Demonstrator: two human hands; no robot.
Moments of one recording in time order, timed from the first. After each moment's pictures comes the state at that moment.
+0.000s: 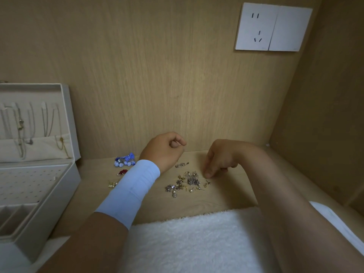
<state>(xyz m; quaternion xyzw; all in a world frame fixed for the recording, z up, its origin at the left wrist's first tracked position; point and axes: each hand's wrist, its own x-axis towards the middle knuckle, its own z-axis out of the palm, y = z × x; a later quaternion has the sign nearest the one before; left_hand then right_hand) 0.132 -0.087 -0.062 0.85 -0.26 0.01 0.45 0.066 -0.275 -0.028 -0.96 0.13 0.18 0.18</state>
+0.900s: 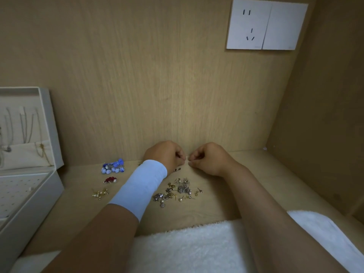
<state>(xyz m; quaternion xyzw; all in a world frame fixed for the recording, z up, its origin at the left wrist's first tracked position) 0.157 -0.131 -0.073 0.93 -0.30 0.01 0.23 0.093 -0.292 -0.086 -0.94 0.10 -0.09 0.31</state>
